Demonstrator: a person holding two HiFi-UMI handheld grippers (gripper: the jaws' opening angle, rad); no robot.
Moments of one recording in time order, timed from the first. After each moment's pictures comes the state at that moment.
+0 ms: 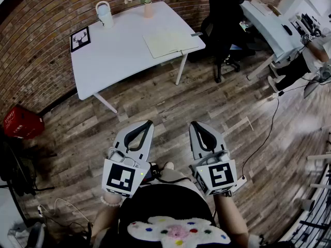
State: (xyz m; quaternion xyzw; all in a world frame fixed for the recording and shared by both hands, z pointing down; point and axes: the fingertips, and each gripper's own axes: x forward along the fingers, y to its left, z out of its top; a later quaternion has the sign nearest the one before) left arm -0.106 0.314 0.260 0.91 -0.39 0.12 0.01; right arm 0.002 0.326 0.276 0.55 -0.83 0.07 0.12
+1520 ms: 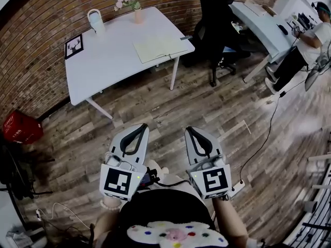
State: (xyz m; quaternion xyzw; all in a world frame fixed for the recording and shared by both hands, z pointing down) left arm -0.063 0.317 0.258 0.90 -0.42 0.10 0.02; right arm 0.042 0.334 0.276 0.54 -0.83 0.03 0.11
